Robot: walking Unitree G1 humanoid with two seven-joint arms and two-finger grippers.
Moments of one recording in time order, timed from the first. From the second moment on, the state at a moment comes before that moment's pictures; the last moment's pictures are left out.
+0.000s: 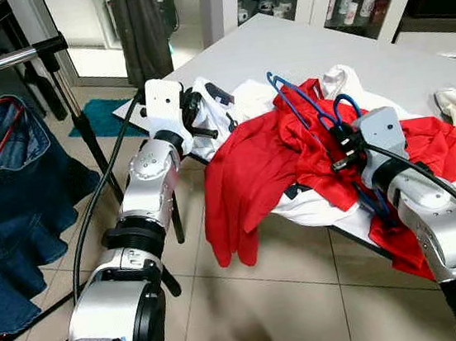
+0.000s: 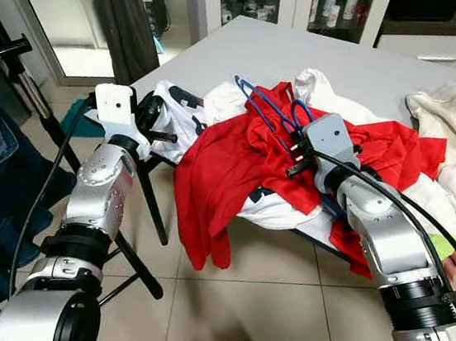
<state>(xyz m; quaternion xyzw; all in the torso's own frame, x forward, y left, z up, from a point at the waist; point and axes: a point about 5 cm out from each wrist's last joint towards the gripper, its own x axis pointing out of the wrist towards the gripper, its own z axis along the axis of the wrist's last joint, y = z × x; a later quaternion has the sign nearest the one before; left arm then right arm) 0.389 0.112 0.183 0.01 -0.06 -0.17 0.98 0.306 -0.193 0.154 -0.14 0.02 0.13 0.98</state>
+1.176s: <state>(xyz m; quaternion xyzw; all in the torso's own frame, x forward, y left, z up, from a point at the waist) 0.396 0.110 0.208 0.03 -0.10 -0.19 0.98 0.284 -0.166 0.149 -0.13 0.03 0.26 0.96</state>
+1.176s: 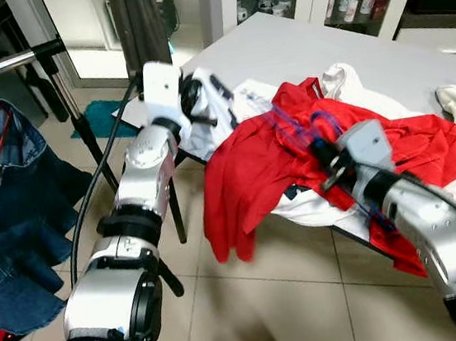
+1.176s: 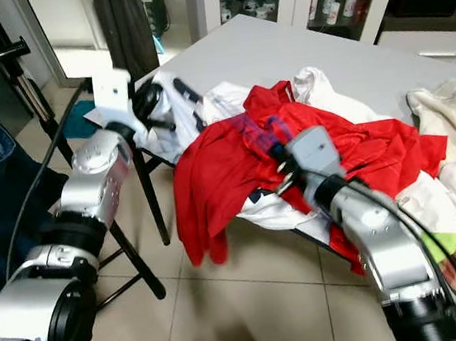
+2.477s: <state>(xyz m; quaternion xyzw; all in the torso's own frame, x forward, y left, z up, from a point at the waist) 0.401 0.094 0.223 0.09 -0.12 -0.24 0.96 0.263 -0.166 0.168 -0.17 0.02 0.39 0.90</state>
